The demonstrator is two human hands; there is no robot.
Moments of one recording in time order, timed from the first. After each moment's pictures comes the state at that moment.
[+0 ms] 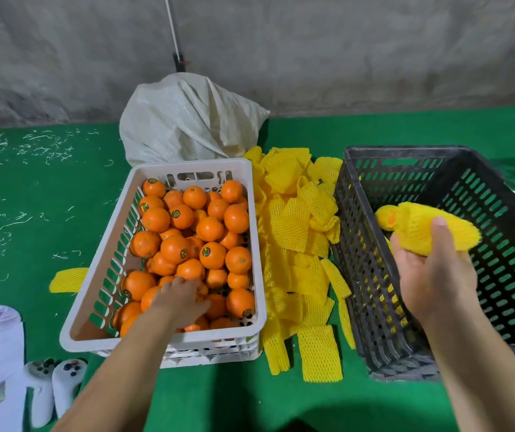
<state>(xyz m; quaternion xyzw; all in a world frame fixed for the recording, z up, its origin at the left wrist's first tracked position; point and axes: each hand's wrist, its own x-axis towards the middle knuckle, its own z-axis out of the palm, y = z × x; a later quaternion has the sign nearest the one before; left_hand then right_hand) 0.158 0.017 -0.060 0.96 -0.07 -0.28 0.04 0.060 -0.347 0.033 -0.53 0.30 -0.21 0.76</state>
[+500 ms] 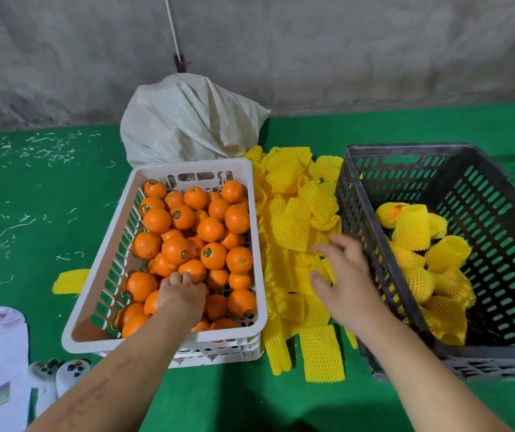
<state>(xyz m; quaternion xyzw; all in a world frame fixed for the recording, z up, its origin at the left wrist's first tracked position) 0.167 0.004 -0.080 0.93 -0.10 -0.27 -0.23 0.069 -0.287 -0.030 -0.94 0.04 -0.08 0.34</state>
